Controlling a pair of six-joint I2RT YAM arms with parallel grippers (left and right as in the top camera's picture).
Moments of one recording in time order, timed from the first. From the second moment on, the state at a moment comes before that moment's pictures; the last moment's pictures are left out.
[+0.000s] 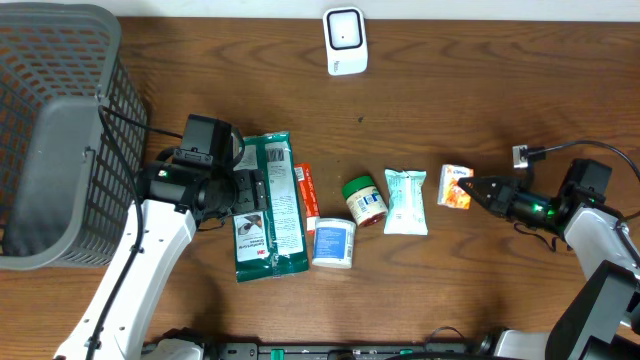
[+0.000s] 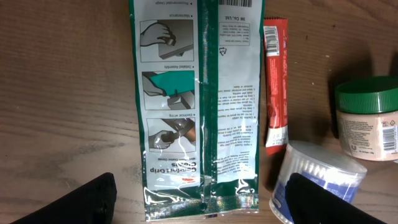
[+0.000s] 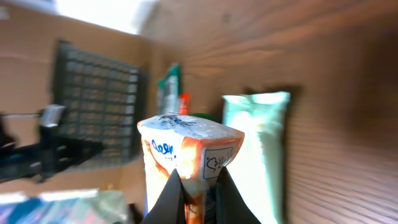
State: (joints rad) left arm -0.22 1.32 1.07 -1.00 0.12 -0.38; right arm -0.44 1.55 0.74 -0.49 -1.20 -0.02
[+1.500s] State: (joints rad) left arm -0.22 1.32 1.07 -1.06 0.12 -0.38; right arm 0.02 1.55 0.74 0.11 -1.26 0.44
